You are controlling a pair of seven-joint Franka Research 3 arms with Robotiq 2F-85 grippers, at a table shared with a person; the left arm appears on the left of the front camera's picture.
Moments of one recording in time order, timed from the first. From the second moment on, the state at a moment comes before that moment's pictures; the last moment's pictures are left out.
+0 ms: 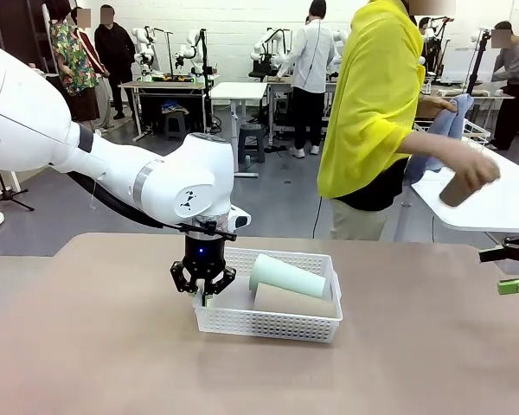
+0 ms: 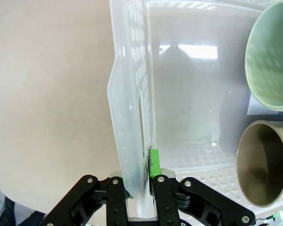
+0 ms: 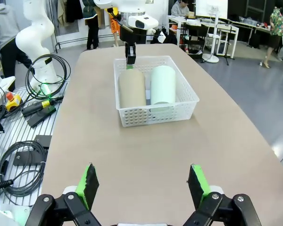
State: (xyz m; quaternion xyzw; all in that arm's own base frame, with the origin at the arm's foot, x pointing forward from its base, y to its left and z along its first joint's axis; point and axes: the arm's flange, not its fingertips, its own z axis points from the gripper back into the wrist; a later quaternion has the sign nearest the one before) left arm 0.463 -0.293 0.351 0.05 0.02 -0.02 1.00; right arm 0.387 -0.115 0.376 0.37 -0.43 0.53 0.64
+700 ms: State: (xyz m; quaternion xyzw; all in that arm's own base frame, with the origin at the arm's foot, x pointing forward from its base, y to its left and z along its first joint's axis) left arm 0.463 -0.293 0.351 0.05 0.02 -0.02 1.00; right arm 0.387 -0.115 0.376 0.37 -0.43 0.53 0.64
